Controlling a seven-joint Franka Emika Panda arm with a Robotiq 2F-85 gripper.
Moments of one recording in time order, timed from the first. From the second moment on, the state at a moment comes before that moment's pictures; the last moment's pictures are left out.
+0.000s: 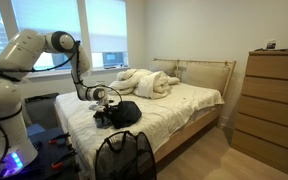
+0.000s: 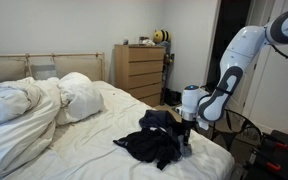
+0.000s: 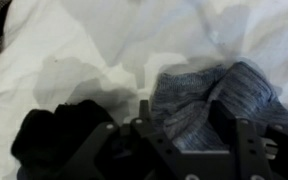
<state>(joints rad) 0.36 0.68 0.00 -2.15 -0.21 2.81 0.07</state>
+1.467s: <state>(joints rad) 0.06 0.18 0.20 -2.02 0.17 1.99 -0.13</state>
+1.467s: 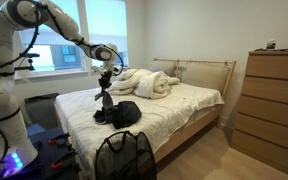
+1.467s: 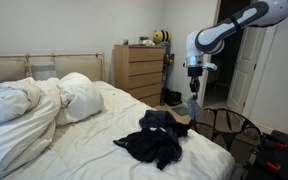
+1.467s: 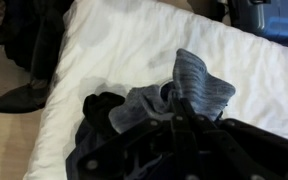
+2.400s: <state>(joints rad) 0.04 -0.08 0.04 -2.01 -0.10 1.56 0.16</state>
